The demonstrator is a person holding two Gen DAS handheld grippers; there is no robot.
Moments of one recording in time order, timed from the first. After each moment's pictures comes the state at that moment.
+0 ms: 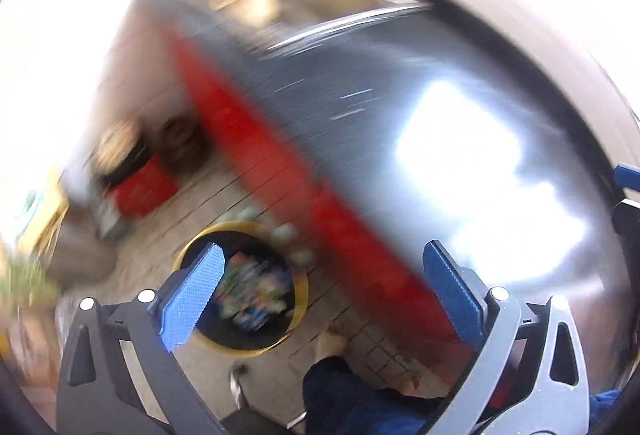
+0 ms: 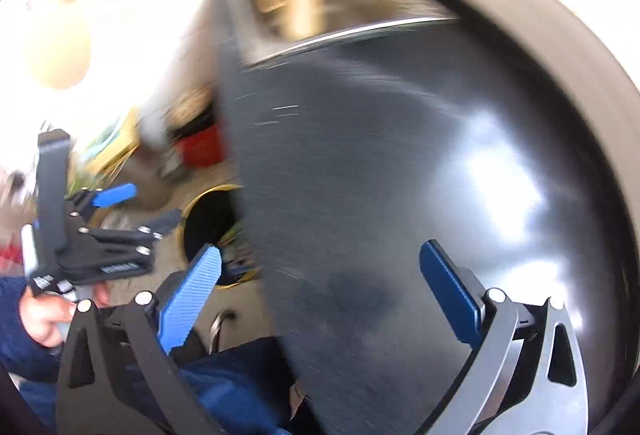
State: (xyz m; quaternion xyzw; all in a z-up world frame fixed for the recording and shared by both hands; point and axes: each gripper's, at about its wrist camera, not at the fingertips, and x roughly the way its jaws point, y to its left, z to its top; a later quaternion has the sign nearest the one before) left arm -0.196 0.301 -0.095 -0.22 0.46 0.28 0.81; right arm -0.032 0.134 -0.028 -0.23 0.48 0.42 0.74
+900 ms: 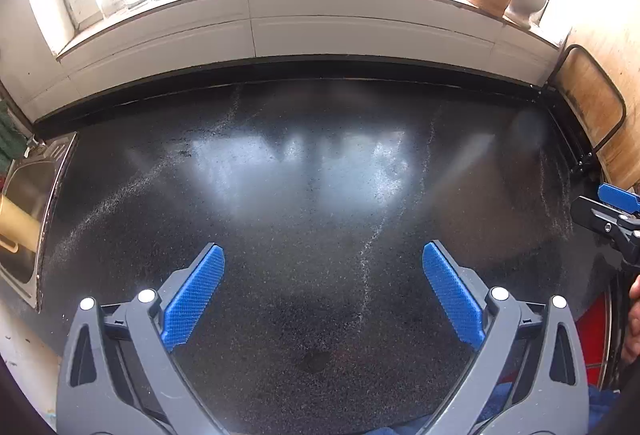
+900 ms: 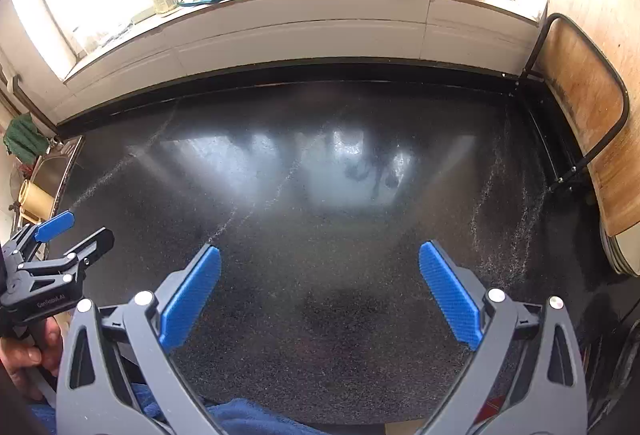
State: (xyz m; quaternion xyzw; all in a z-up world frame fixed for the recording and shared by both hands) left arm 0.025 0.005 -0.017 0.01 0.50 -0.06 0.86; right arm 0.008 -0.247 -0.004 0.05 0.51 0.03 0.86
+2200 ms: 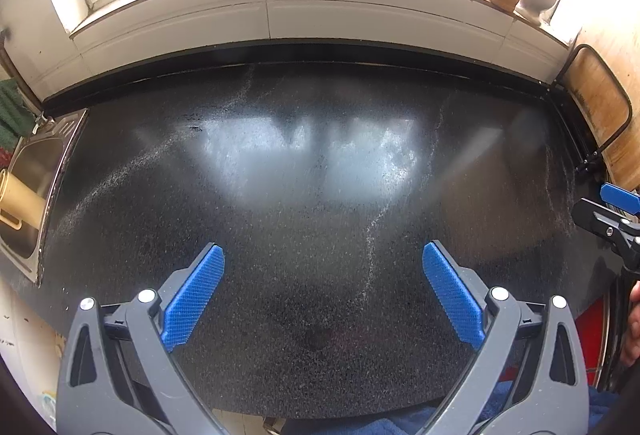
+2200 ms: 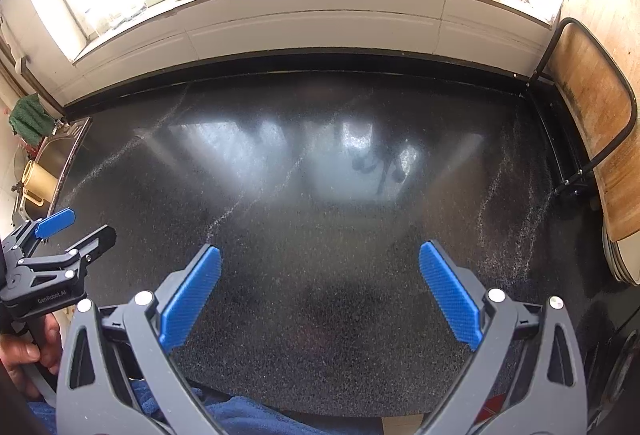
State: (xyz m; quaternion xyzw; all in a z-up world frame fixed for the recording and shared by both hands) left arm 0.007 0.010 -0.022 0.00 0.51 -0.04 0.86; right arm -0.002 -0.234 -0.004 0.03 0.52 0.05 0.85
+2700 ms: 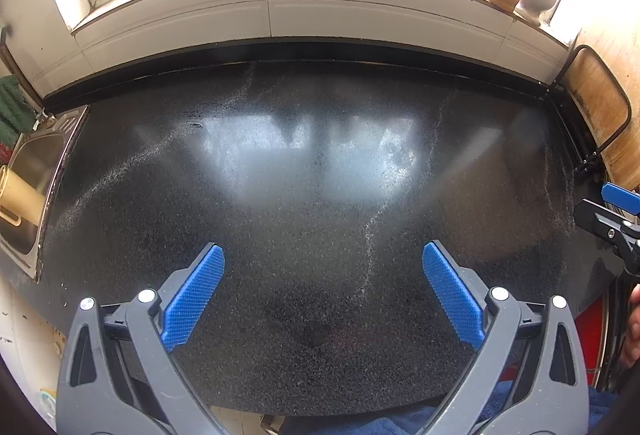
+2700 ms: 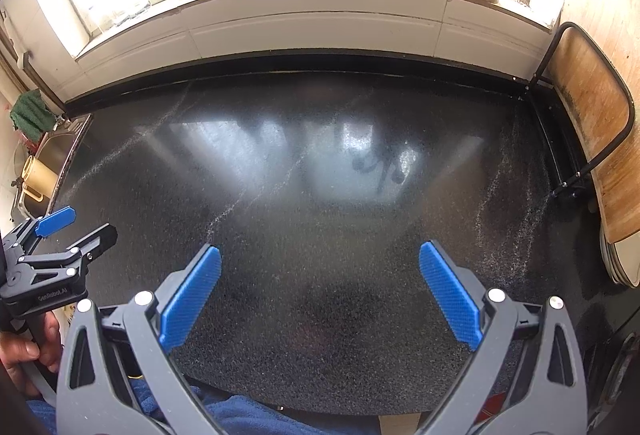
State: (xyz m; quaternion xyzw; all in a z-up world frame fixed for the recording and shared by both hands) left arm 0.001 0.011 -0.023 0.00 0.51 -0.04 0.86; right arm -0.007 -0.232 -0.002 0.02 0.52 0.05 0.85
